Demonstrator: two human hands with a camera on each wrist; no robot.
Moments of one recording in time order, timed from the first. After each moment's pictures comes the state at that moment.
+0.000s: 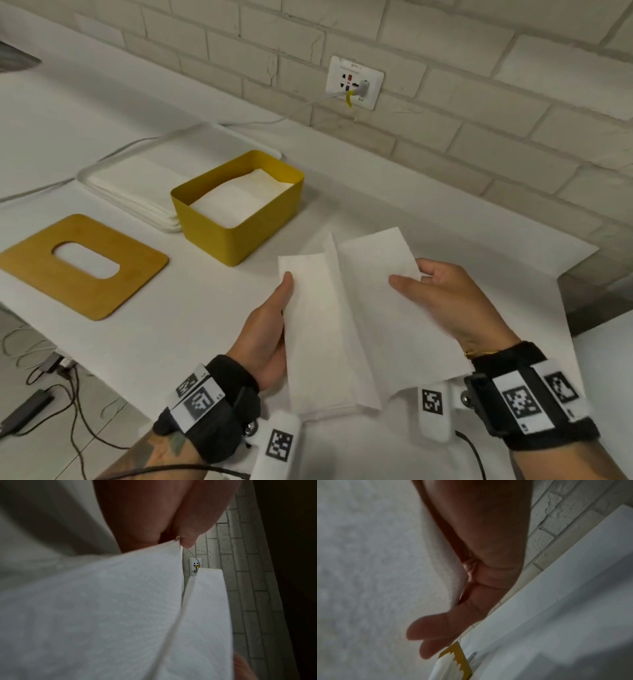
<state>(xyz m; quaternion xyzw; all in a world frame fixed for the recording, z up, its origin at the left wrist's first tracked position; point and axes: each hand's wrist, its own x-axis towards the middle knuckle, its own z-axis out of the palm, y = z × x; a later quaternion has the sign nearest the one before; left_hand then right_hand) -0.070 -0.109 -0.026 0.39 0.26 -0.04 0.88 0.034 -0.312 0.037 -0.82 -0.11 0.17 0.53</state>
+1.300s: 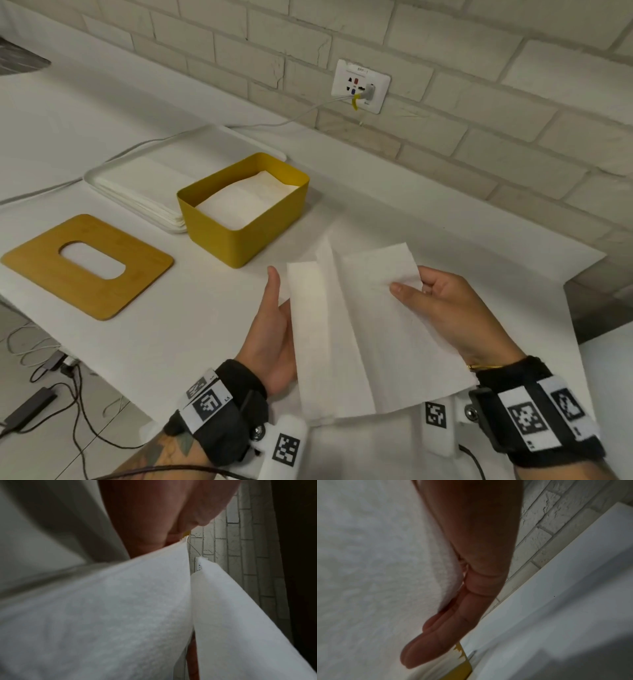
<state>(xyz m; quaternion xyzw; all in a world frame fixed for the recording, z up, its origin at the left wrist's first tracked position) -0.067 -0.109 -0.033 0.33 0.21 -0.09 0.91 0.031 -0.314 0.028 -0.81 -0.16 0.16 0.54</state>
